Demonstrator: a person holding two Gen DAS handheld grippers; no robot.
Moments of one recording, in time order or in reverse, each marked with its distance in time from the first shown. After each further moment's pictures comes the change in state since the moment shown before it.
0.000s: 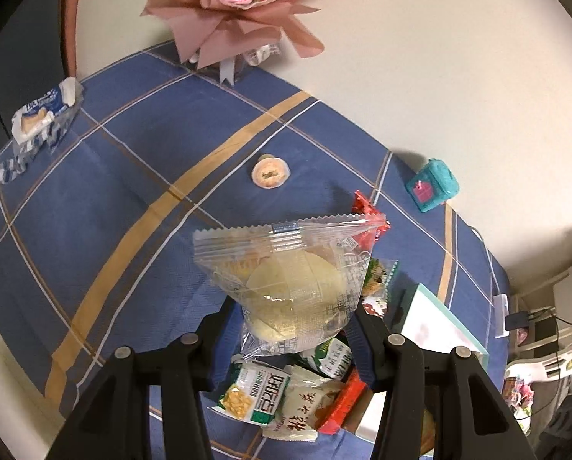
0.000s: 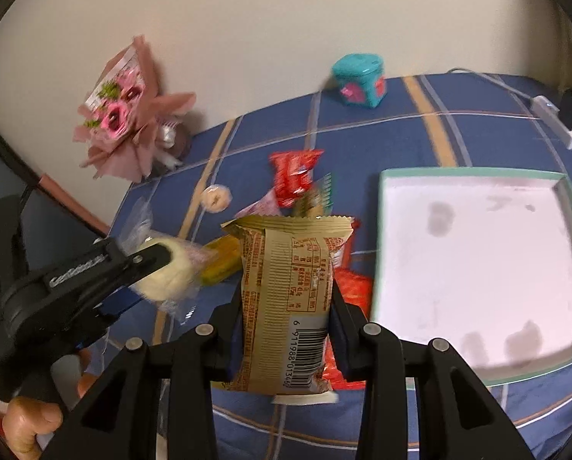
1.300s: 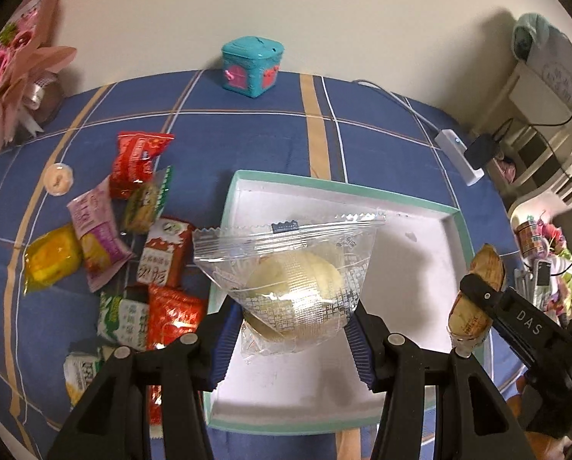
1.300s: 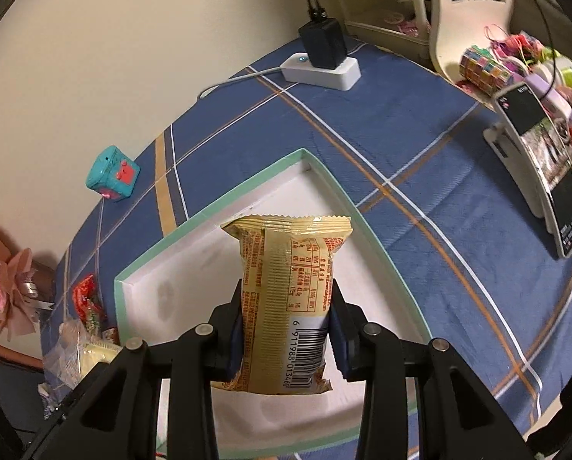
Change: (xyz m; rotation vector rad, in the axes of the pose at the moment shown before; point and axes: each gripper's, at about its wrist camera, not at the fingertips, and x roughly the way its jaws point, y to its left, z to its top) left arm 0.079 -0.204 -0.120 0.563 0.154 -0.060; right arm -0.035 -0.242 0.006 0.472 -0.103 -0.304
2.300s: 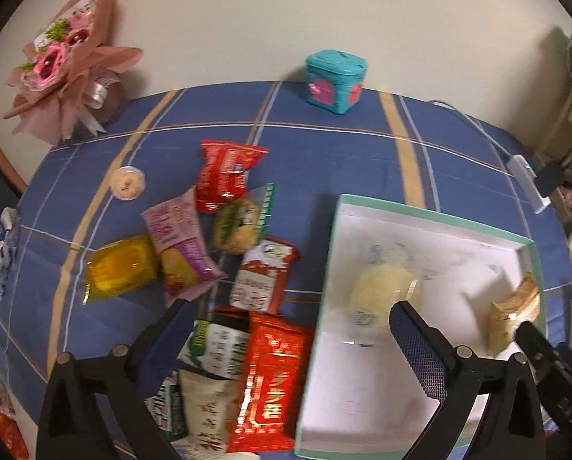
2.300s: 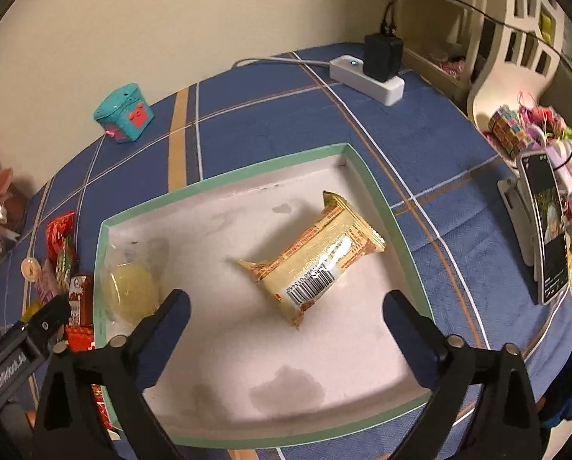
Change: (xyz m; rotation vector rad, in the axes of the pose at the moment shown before) left arm 0.003 0.056 0.007 -0.070 -0.065 0.229; right arm -0.002 0.046 -0.021 -0.268 -0.002 -0.116
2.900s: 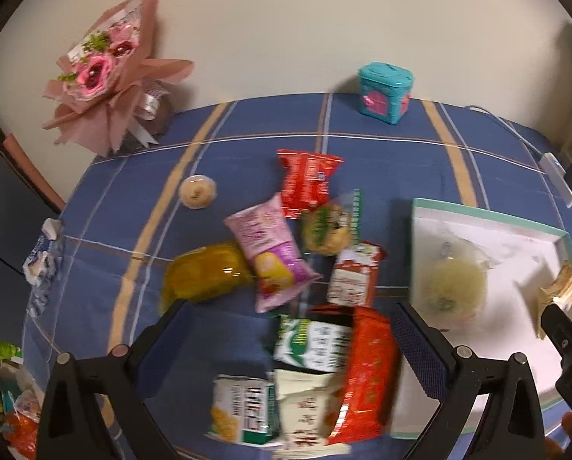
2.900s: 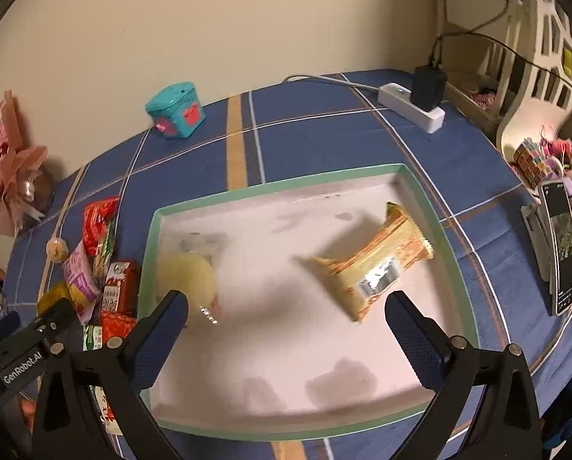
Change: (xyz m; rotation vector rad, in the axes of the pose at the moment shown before) left arm -0.021 0.053 -0.008 0.031 -0.046 0.138; right arm -0.013 0.052 -0.018 -0.087 -0.059 0.053
